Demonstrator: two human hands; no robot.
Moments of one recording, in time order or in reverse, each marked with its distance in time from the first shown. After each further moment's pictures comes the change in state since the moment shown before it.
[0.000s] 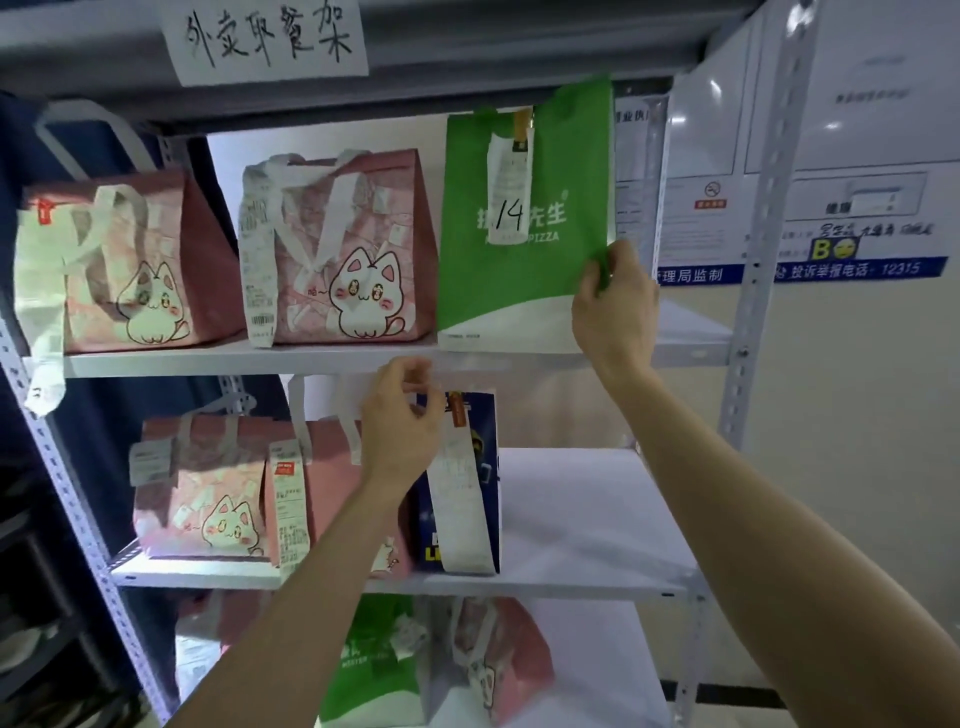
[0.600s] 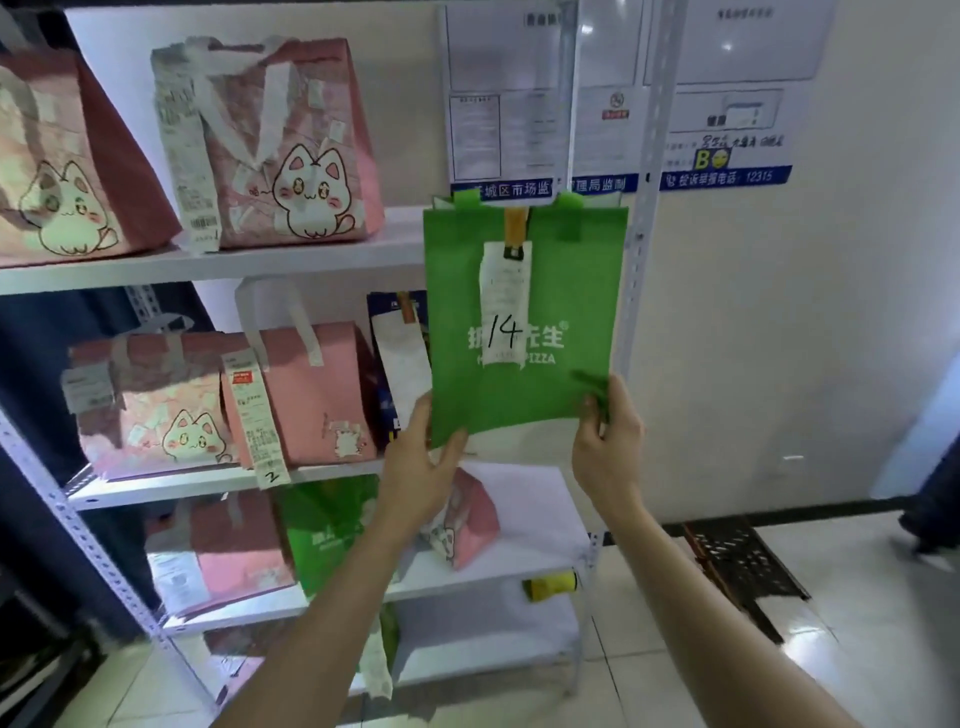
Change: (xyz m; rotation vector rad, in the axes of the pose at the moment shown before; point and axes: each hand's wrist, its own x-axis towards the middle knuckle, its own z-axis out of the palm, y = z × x) left_hand -0.194 -0.012 -0.022 -0.117 -0.519 -0.156; right_hand -0.269 0.051 -0.125 0.144 -0.043 0.147
